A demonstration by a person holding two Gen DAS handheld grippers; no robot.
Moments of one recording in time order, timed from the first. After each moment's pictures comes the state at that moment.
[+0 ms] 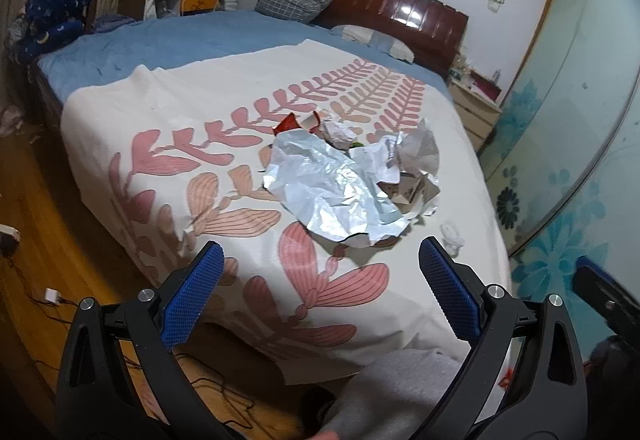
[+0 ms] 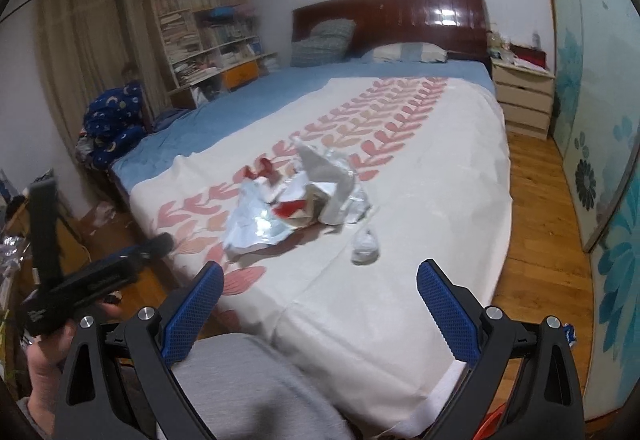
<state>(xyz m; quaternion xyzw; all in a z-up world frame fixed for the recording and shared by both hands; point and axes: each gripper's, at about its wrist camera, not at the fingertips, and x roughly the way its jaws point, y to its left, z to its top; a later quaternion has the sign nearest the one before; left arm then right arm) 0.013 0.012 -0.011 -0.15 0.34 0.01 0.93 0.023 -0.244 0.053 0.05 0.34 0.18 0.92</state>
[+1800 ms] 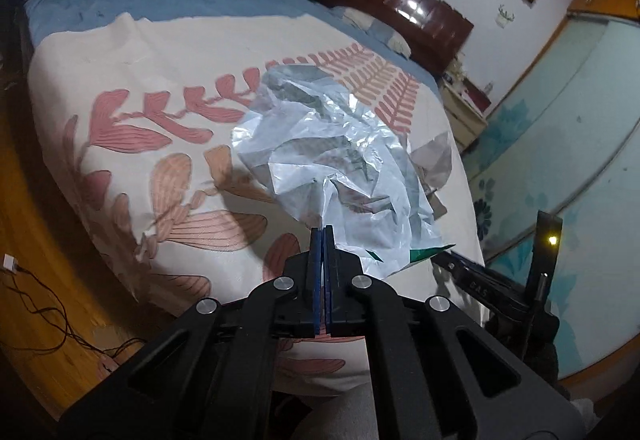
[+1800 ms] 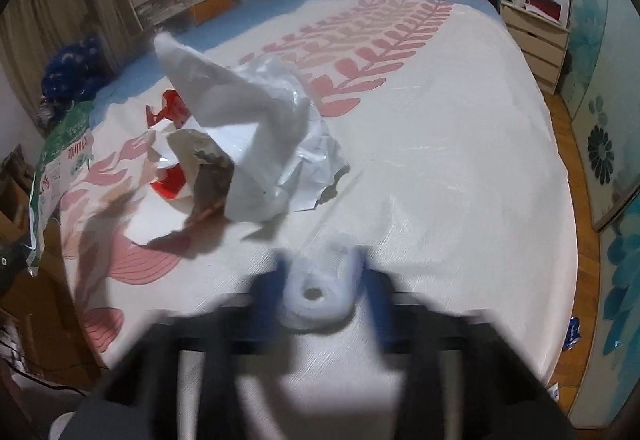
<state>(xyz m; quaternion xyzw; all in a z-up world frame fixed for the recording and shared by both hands) 0.059 0.041 -0.036 -0.24 0.36 -0.02 0.90 0.196 -0.190 -0.072 0.02 0.46 0.15 0.88</state>
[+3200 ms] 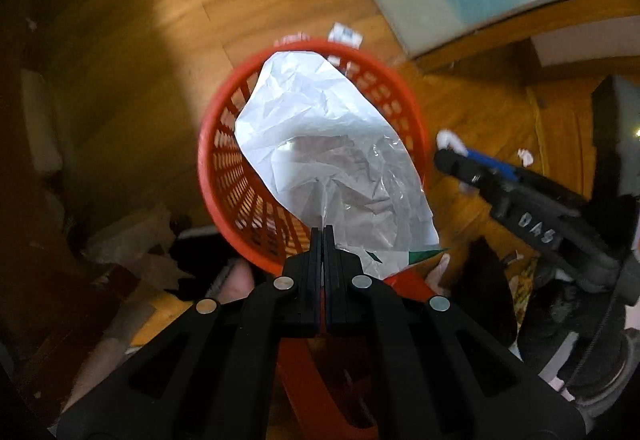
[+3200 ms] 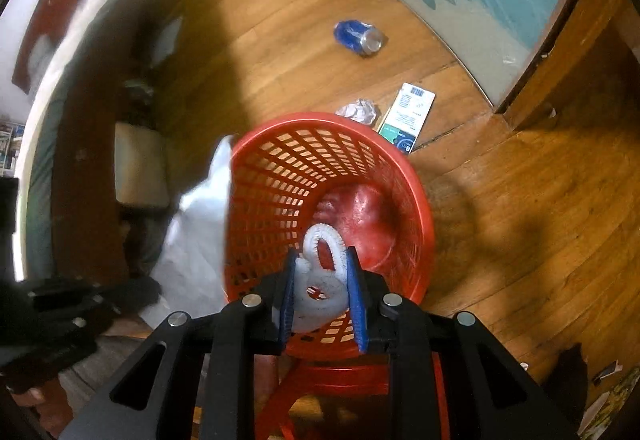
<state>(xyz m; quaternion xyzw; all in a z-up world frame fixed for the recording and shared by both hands) 0.018 -0.515 -0.250 0.19 0.72 -0.34 0.57 -0.110 -0.653 -0.241 0.35 0.58 -0.15 0.72</state>
